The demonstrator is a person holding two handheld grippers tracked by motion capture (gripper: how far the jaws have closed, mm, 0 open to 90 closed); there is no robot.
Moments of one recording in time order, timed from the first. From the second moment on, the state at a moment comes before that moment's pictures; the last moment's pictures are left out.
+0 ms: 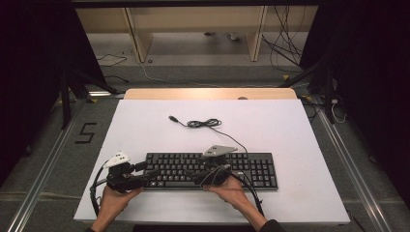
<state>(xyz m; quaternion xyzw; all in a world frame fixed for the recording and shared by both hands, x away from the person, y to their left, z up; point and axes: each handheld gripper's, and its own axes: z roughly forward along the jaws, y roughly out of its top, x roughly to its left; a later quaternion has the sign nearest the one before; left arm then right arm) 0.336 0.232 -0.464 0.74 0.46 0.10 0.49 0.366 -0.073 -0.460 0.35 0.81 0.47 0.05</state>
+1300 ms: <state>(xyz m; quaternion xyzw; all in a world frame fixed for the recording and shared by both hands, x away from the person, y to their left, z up) 0.332 0.230 -0.460 0.73 0.44 0.12 0.52 0.345 -0.061 -0.477 0.31 0.85 0.43 0.04</state>
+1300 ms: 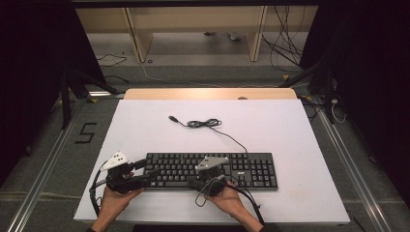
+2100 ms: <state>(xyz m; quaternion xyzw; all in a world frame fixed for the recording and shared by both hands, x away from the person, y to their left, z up) 0.332 0.230 -0.461 0.73 0.44 0.12 0.51 0.345 -0.057 -0.486 0.31 0.86 0.41 0.04</state>
